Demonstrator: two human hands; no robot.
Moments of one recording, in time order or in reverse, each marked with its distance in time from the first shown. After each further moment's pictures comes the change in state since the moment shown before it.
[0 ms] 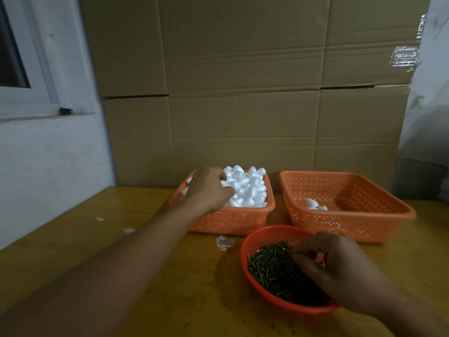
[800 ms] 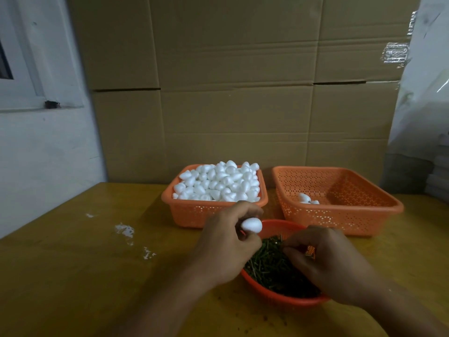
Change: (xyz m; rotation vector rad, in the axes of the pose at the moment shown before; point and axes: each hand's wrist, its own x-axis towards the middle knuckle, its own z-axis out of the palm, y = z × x) left_hand -0.118 0.027 0.020 -0.545 -0.132 0.249; right_hand -0.001 -0.004 0.003 -0.040 0.022 -0.012
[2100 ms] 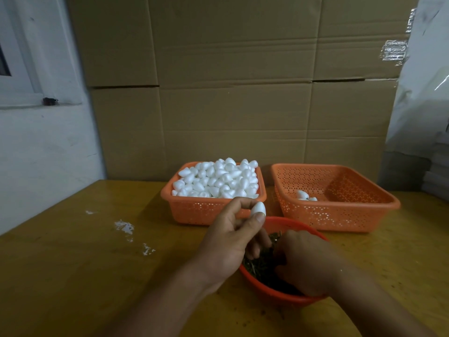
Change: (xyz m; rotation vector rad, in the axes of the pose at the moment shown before) left_hand -0.004 0.007 0.009 -0.606 -0.106 -0.188; right_hand 0.022 -0.024 0.017 -0.395 -0.400 0.181
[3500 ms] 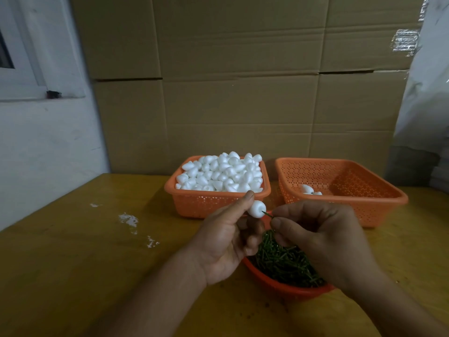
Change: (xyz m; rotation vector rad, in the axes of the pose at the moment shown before) left_hand 0.000 0.011 -0.006 -0.397 0.000 -0.323; right_hand -0.032 -0.011 -0.015 1.071 0.540 -0.202
